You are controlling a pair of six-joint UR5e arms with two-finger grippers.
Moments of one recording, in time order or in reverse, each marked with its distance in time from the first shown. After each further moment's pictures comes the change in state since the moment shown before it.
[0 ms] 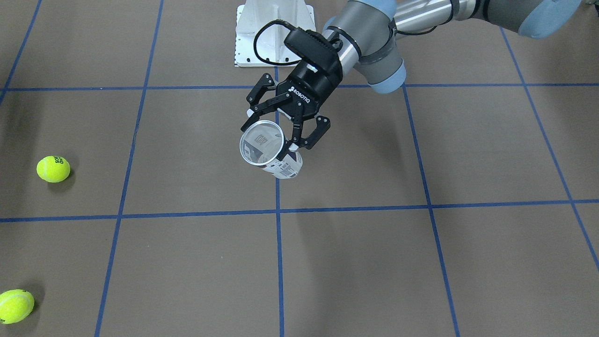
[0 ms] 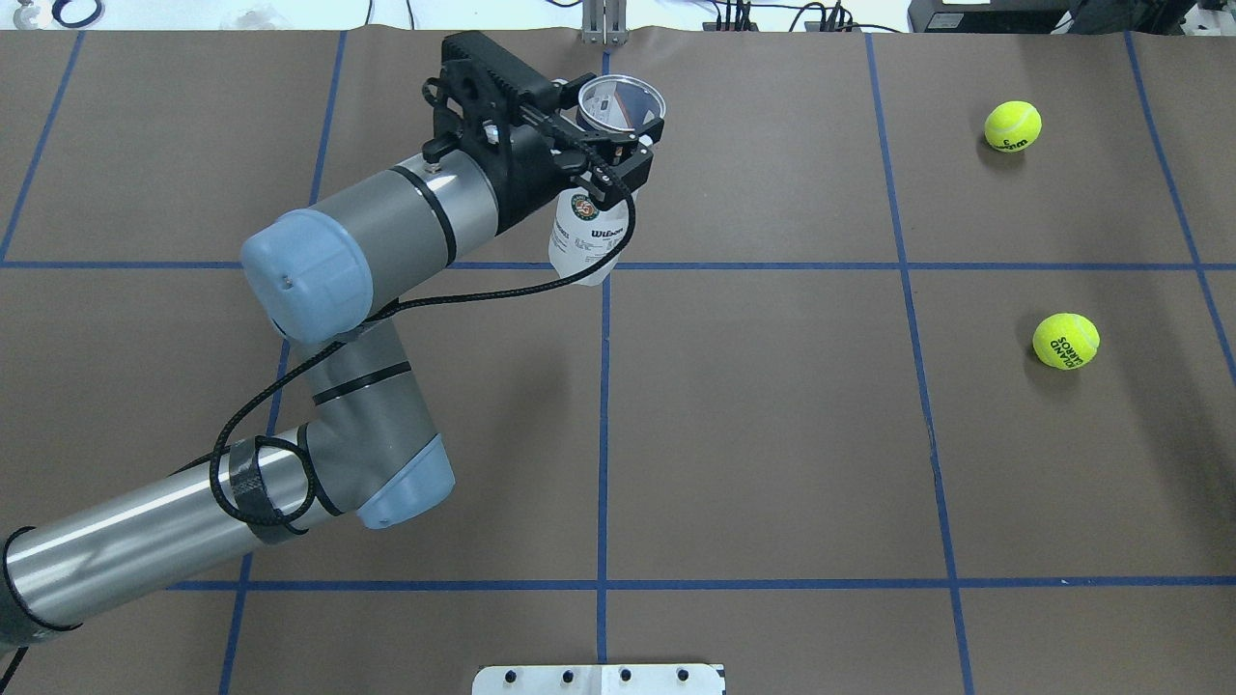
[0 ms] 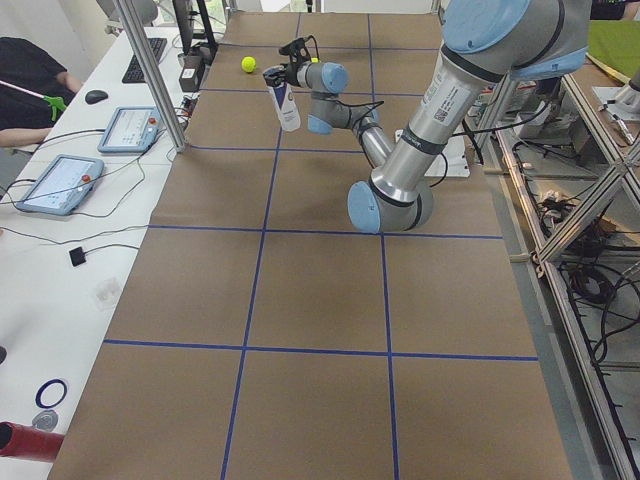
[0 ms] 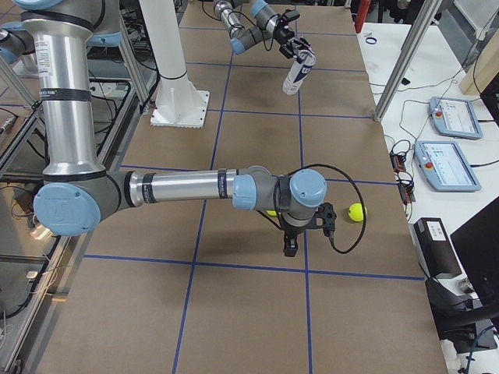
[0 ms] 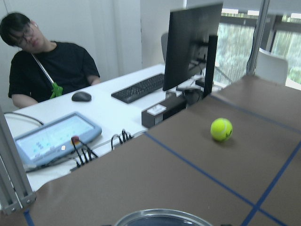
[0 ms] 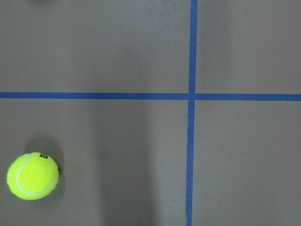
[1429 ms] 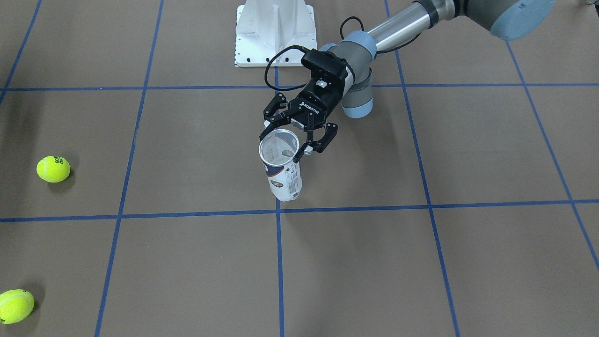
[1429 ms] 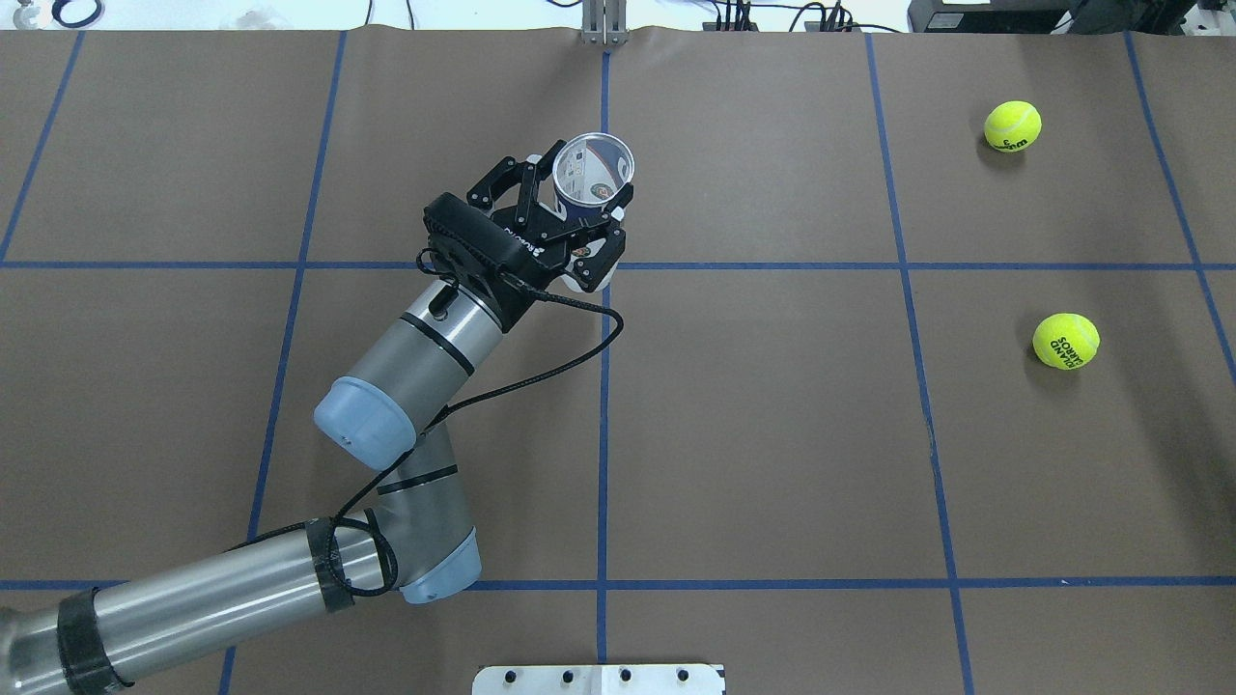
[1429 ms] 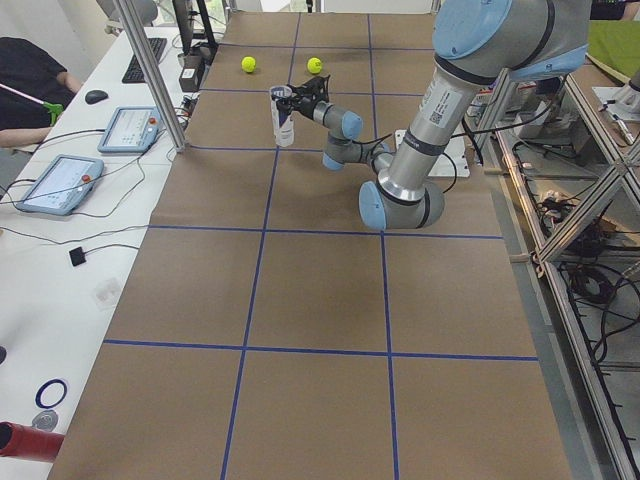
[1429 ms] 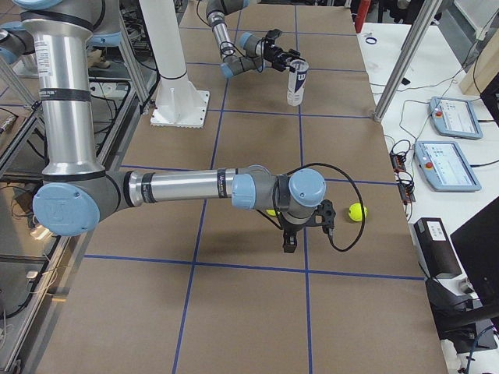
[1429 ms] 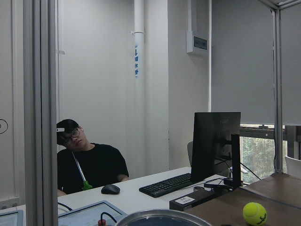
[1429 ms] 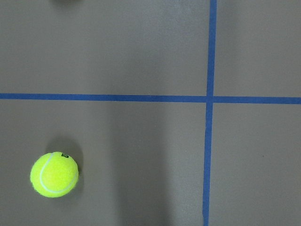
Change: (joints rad) left arm 0.152 -0.034 0.311 -0.500 0.336 0.241; right arm 0.000 -0.005 0.006 -0.002 0.045 0.000
